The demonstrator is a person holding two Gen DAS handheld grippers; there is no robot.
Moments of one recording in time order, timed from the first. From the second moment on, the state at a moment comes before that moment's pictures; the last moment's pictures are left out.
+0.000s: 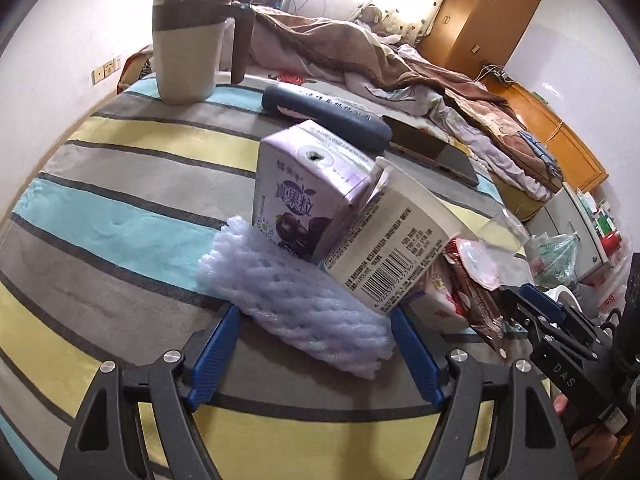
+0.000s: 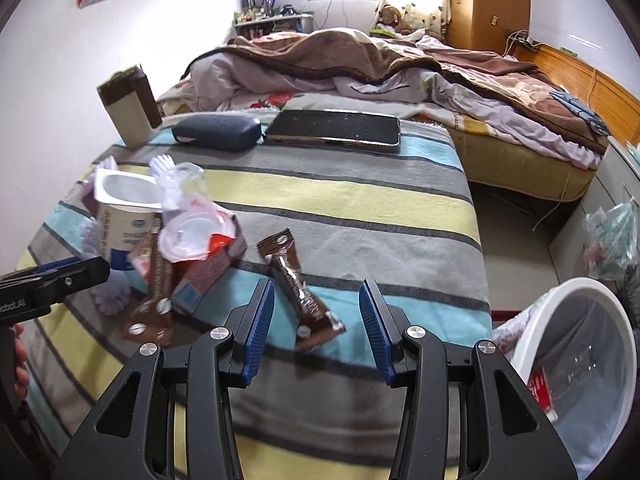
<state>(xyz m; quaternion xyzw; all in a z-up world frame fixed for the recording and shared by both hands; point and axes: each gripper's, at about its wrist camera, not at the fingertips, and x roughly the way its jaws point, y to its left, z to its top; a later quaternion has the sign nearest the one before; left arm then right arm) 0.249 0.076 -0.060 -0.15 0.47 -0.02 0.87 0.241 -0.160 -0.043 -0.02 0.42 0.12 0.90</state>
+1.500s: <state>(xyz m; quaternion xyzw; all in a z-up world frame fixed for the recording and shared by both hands) 0.238 0.157 -0.052 -0.21 0.46 0.07 0.86 0.222 -0.144 -0.049 0.04 0.44 0.16 0.88</state>
